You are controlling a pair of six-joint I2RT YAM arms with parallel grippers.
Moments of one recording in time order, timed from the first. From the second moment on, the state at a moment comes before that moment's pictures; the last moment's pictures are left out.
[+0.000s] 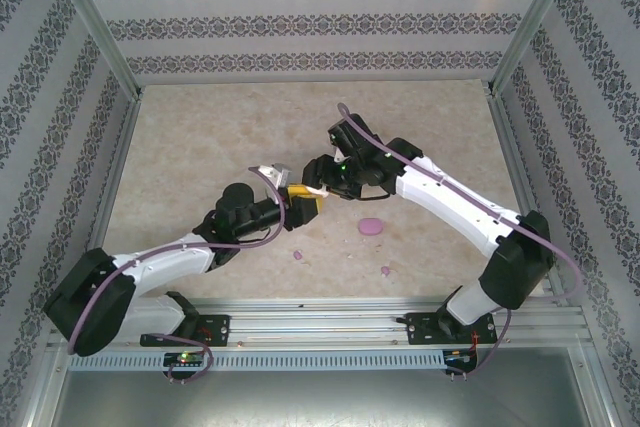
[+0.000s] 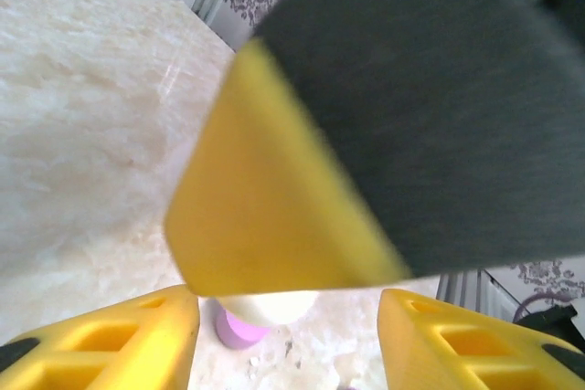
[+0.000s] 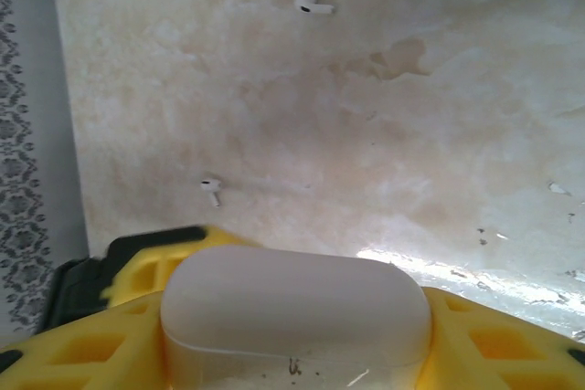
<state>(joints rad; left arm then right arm) -0.65 1.26 0.48 0.66 0.36 -0.53 0.72 1.53 1.39 -0.79 -0.27 0.91</state>
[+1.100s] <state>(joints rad) -0.61 1.30 0.70 0.78 0.46 -0.76 0.49 1.08 1.14 -0.41 -0.50 0.88</state>
